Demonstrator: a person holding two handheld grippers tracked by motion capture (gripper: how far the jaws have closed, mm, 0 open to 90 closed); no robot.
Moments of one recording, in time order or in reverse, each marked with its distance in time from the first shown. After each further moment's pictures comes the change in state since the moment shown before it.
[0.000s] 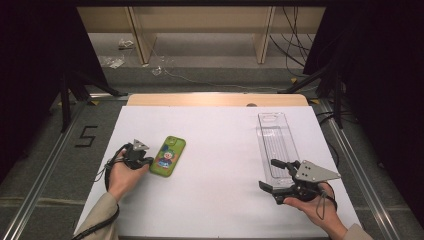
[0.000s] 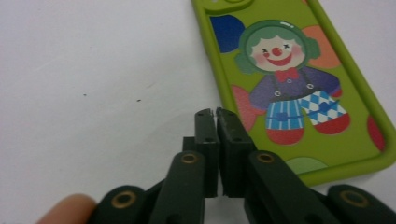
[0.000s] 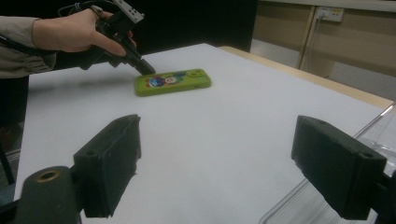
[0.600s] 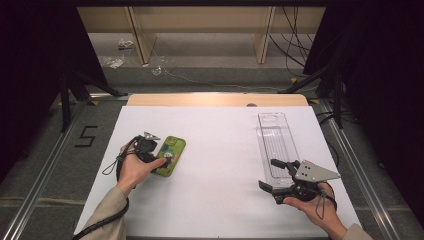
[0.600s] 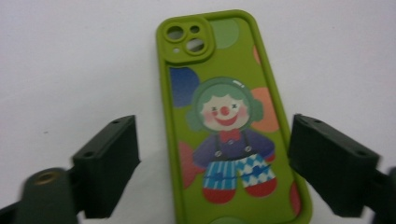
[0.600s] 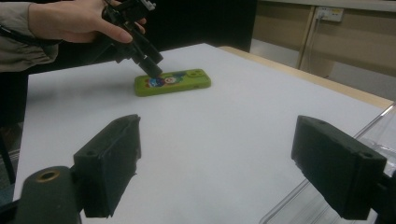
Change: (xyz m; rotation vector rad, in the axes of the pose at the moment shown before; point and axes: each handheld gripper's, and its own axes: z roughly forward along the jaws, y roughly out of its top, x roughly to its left) left arm -0.033 0.042 0.005 0.056 -0.019 -0.081; right arm 0.000 0.000 0.000 0.003 0.000 0.003
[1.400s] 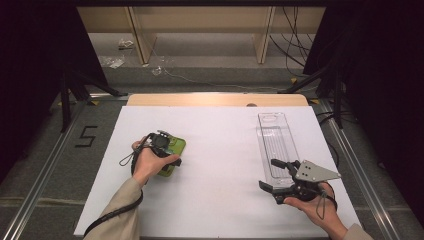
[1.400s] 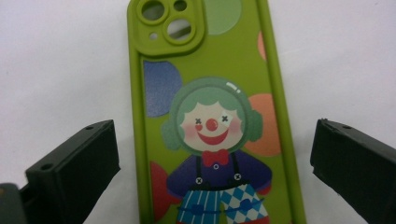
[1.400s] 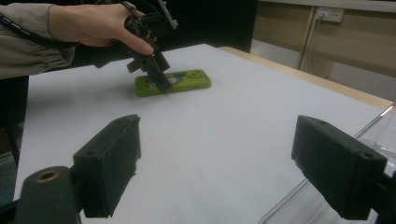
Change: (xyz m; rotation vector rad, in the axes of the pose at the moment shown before) left arm -0.012 0.019 0.028 0.174 0.059 -0.028; right arm 0.000 0.000 0.000 -0.004 0.000 -0.001
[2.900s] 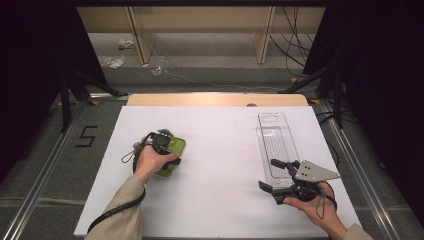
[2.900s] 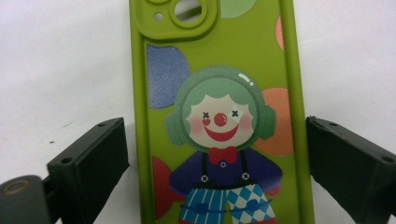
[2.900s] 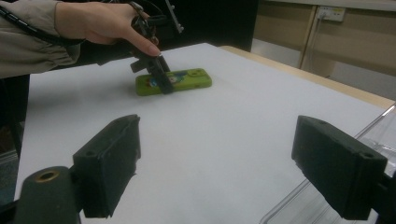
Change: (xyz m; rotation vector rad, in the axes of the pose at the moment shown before) left arm 0.002 0.007 0.006 0.085 -0.007 -0.046; right arm 0.000 0.000 0.000 0.004 0.003 -0.001
